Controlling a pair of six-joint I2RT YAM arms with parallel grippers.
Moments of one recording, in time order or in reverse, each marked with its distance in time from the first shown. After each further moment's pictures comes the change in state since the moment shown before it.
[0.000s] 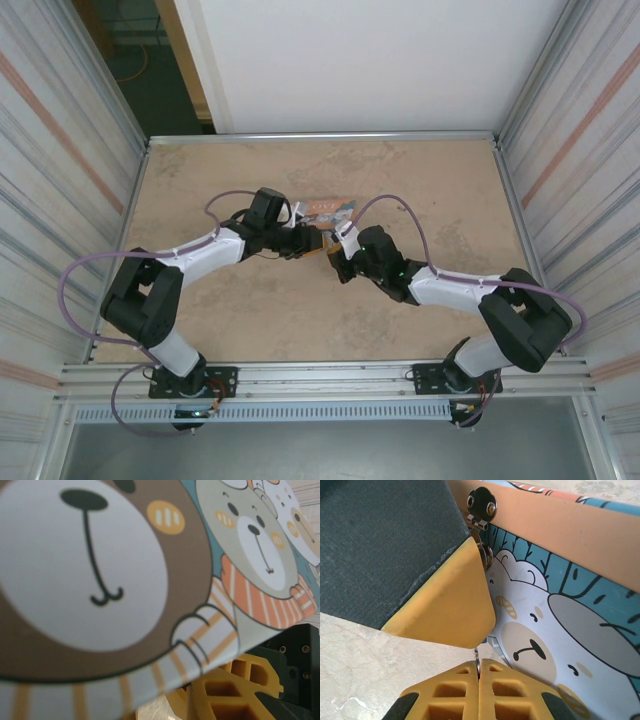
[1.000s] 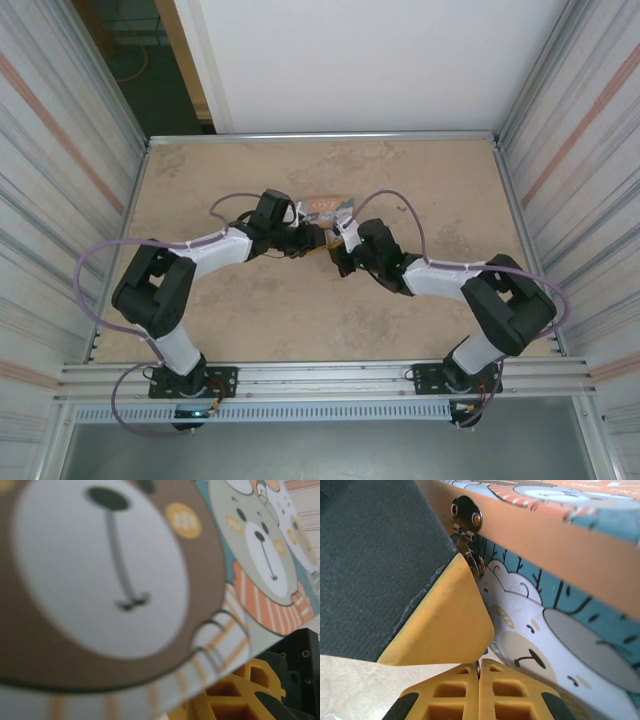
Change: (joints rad) left arm -0.009 0.093 -0.006 0.120 -0.045 -0.080; right arm -0.058 0.122 0.034 0.046 -0.063 0.044
